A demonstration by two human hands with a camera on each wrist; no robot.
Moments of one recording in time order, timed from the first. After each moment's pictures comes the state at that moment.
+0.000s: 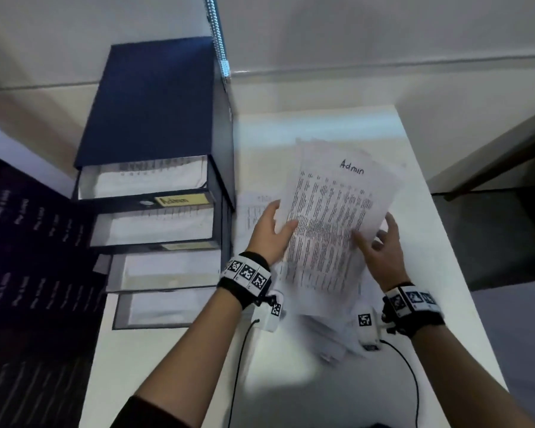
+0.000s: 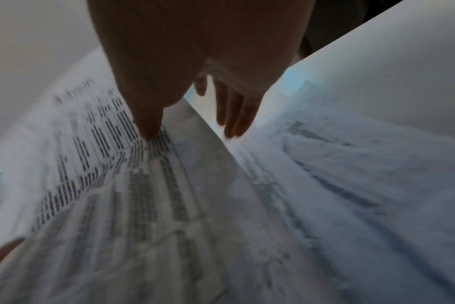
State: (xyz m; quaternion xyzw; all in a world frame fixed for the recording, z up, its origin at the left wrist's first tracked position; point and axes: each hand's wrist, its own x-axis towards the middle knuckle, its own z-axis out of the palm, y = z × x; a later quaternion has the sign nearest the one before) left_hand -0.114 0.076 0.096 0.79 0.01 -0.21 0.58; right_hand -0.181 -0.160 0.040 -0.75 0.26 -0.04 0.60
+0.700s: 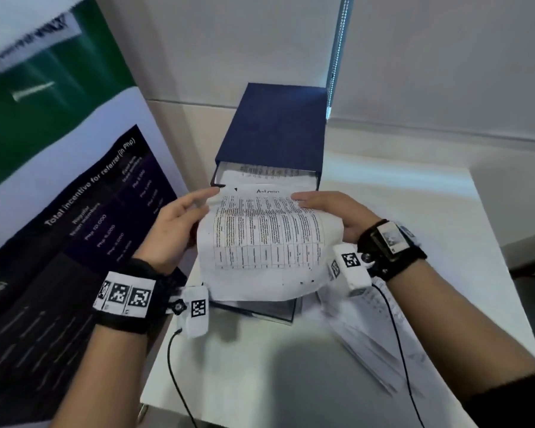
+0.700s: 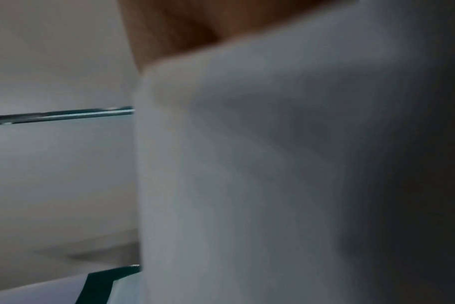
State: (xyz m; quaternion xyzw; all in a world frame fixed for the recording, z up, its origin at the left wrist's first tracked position) left_hand -0.190 0.378 0.231 0.71 0.07 -0.04 0.70; right_hand -0.097 0.091 0.216 -0.61 0.07 0.32 0.72
